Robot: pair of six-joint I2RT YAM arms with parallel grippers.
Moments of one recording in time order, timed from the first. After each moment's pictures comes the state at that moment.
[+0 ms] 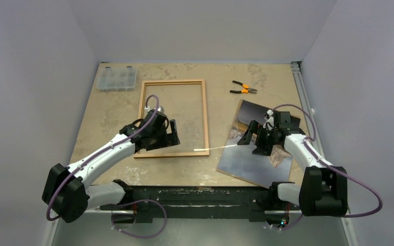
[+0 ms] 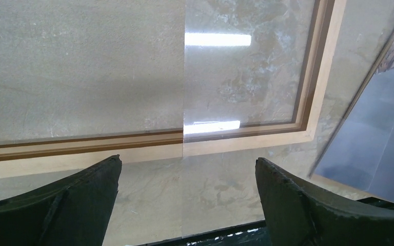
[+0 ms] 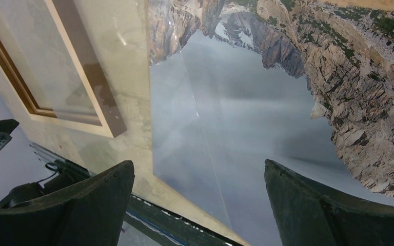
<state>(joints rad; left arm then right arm) -0.60 1.18 0.81 -0.62 -0.08 -0.75 0.00 1.21 0.63 -0.55 -0.52 0.45</state>
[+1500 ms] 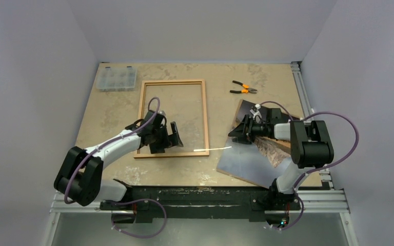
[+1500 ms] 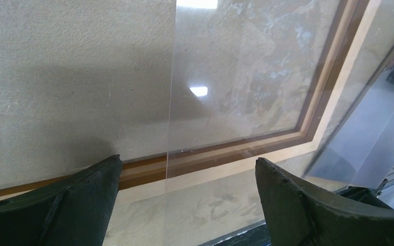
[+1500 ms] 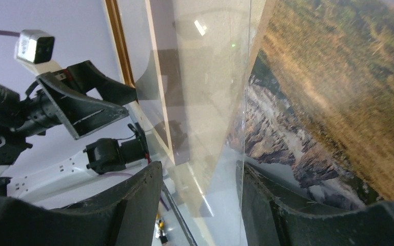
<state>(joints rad) -0.47 1.35 0.71 -0.40 0.18 -0.74 0.00 1.73 0.67 0.05 -1.01 0.54</state>
